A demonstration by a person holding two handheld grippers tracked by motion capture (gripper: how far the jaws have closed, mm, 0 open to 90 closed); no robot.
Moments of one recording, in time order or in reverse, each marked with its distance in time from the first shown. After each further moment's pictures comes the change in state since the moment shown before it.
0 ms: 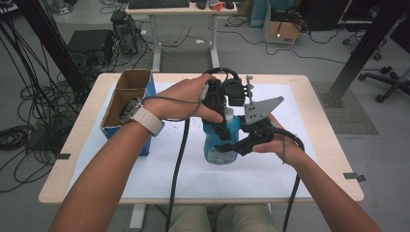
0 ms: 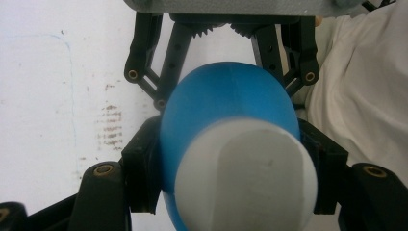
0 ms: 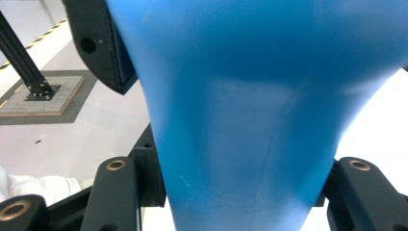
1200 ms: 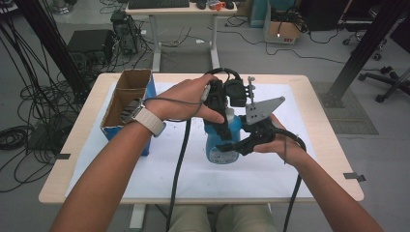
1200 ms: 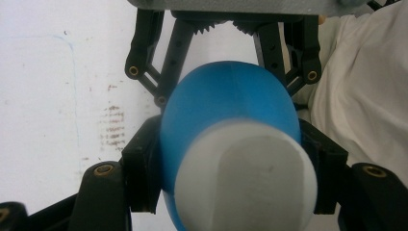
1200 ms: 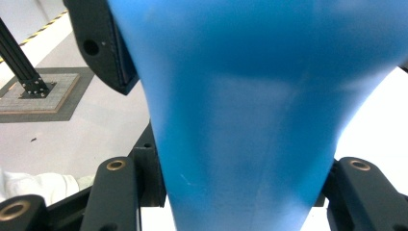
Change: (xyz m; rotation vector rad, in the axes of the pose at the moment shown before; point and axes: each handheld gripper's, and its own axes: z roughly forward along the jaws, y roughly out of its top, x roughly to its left) left arm 0.000 0.002 0.001 0.001 0.003 -0.012; right arm 0.000 -0.001 -0.003 0.011 -0.011 -0.004
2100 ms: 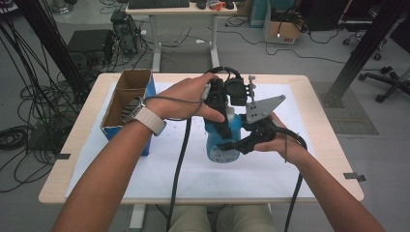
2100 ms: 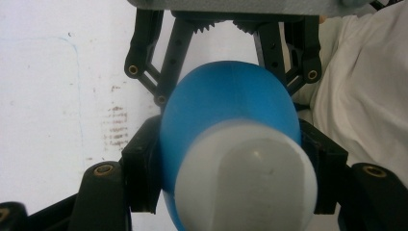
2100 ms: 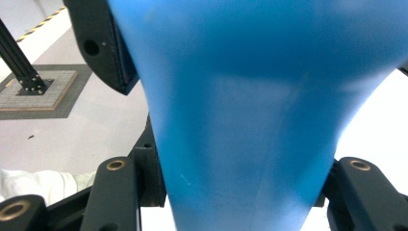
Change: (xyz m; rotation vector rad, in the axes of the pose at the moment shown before) left arm 0.002 0.002 -0.003 -0.003 0.009 0.017; right arm -0.002 0.003 -0.003 0.008 -0.007 -0.010
